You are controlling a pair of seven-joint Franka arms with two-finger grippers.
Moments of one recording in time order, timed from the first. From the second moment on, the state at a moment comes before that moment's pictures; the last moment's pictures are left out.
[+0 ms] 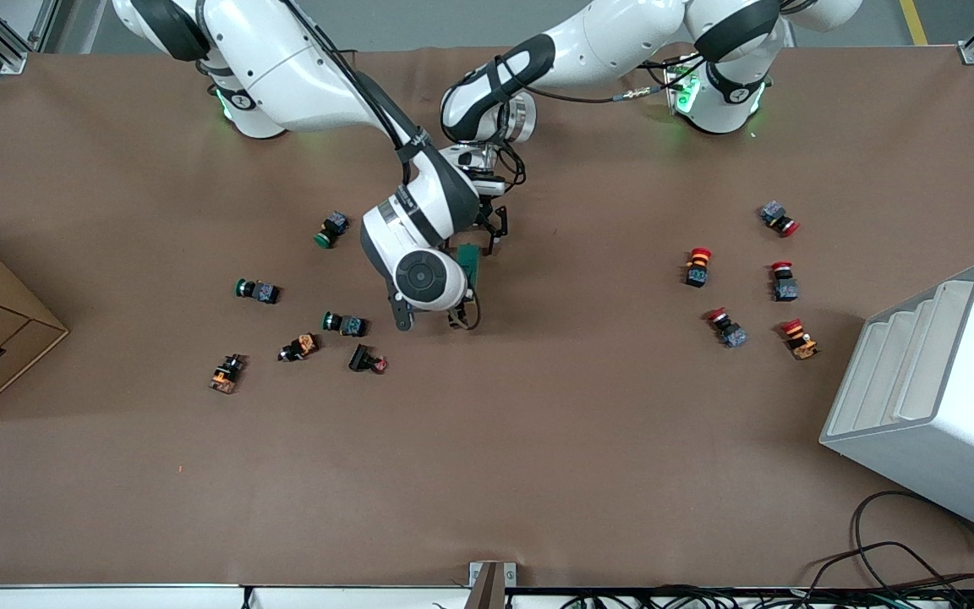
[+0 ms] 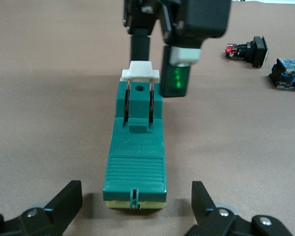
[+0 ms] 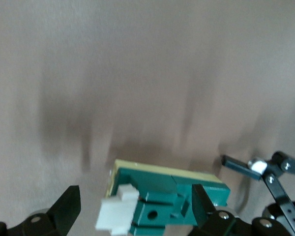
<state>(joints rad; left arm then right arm) -0.68 0.85 -0.60 -1.92 1.90 2.04 -2.51 0.66 0.76 0.05 -1.49 0.24 2.03 1.90</state>
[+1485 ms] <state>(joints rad) -0.68 0.85 -0.60 -1.92 1.90 2.04 -2.52 0.69 0.76 0.08 -1.38 0.25 1.67 1.83</state>
